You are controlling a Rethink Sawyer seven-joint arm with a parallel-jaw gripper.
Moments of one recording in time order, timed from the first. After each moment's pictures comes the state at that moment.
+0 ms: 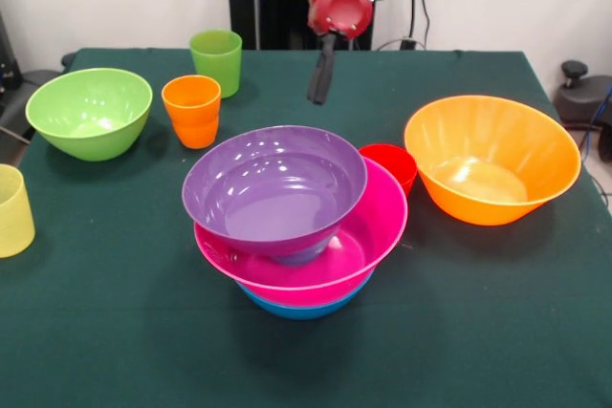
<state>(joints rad) 0.61 -0.05 -0.88 1.37 -1.48 -0.35 2.41</state>
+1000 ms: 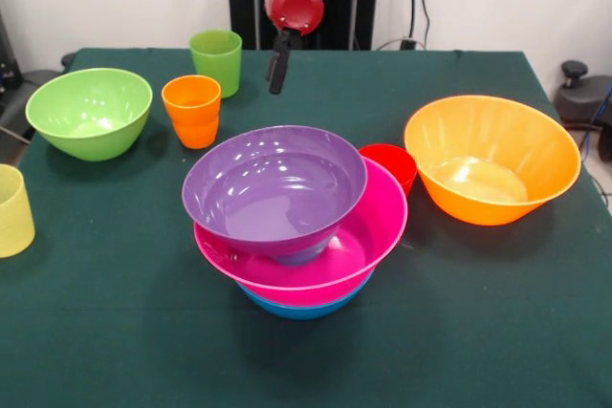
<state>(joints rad) 0.55 -0.02 -0.87 1.40 -1.68 -0.49 2.41</state>
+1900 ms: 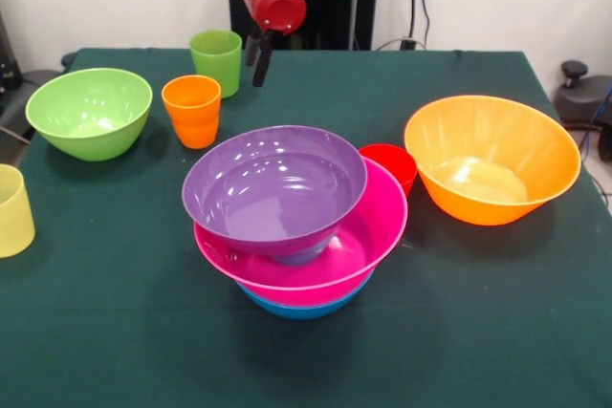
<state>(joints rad) 0.53 0.01 -0.87 1.38 -1.87 -0.59 2.41</state>
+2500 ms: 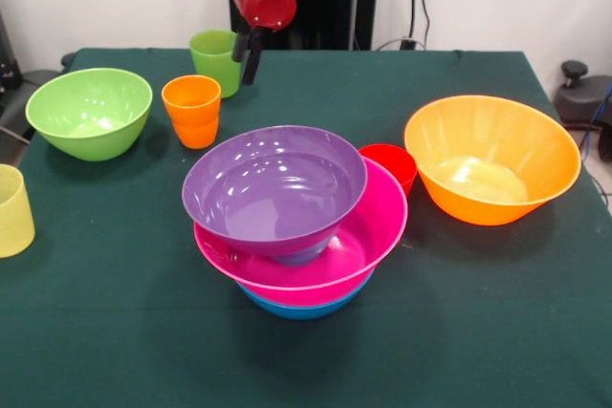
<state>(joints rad) 0.51 -0.01 -0.87 1.36 -1.94 -0.62 2.41</state>
